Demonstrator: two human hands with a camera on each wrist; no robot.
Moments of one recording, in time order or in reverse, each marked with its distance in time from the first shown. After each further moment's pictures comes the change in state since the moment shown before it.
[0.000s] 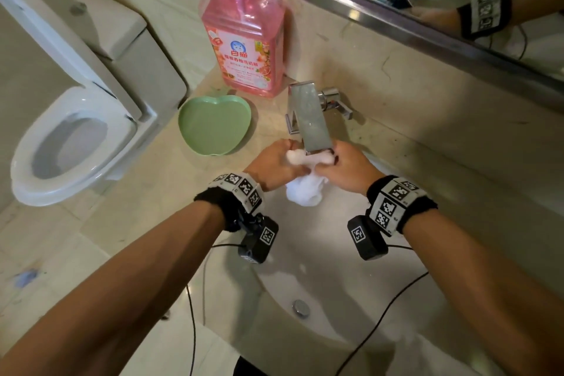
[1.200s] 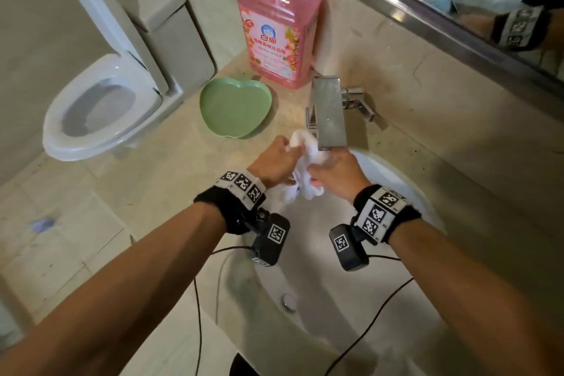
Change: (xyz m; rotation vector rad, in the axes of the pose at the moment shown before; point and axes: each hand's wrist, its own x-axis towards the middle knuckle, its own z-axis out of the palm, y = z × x) left_hand -0.016 0.001 0.010 -0.459 0.131 -0.404; right_hand 0.013 0.005 0.034 0.102 0.054 0.156
